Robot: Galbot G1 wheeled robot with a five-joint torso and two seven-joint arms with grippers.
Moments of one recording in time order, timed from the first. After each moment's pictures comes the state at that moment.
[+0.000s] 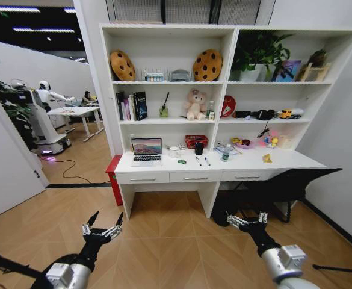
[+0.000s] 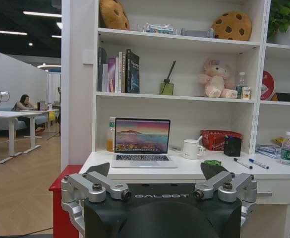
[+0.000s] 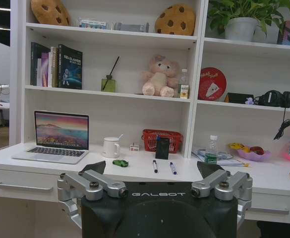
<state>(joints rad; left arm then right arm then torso) 1.86 -1.46 -0.75 -2.38 -0.28 0.10 0.17 -1.77 1.39 0.81 2.39 0.23 -0.21 -0.13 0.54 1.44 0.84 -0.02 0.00</state>
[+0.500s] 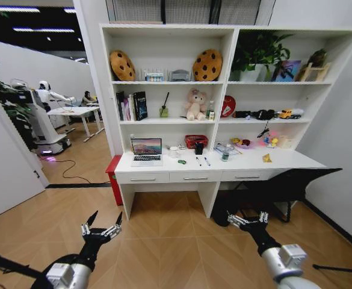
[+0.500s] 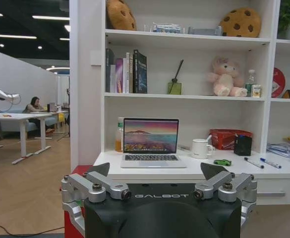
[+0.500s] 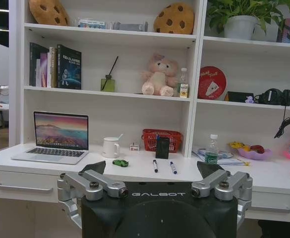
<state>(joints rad) 1.86 -1.46 -0.76 -2.38 -0.26 0.10 0.14 -1.76 1.38 0.81 2.37 0.24 -0.21 -0.12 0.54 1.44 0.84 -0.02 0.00</state>
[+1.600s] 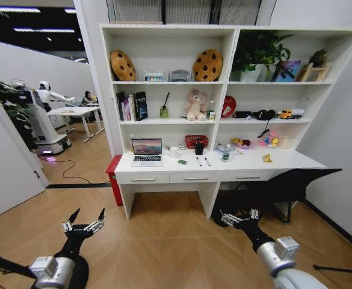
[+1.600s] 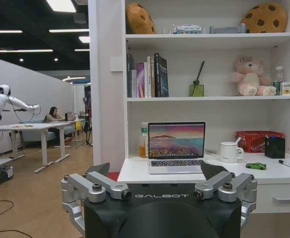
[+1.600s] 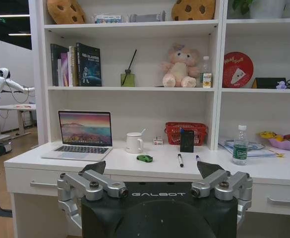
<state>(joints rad) 1.79 -1.38 -0.88 -2.28 -0.34 0.07 0.14 -1.71 1.36 0.80 2.37 0.31 -0.30 -0.21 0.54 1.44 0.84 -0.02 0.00</state>
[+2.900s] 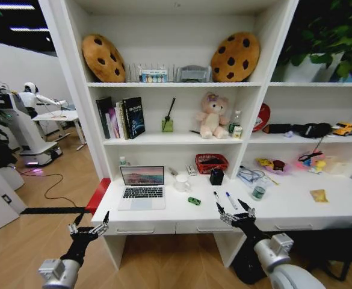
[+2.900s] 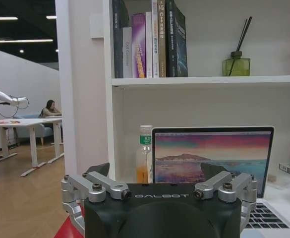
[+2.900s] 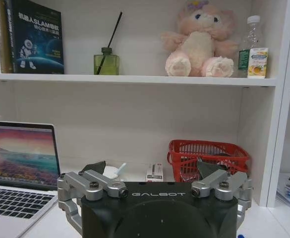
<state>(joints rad) 1.80 -1.44 -0.84 -2.26 -0.28 0.06 0.13 -1.68 1.35 0.78 2.30 0.27 -0.26 -0.23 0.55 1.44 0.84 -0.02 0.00</state>
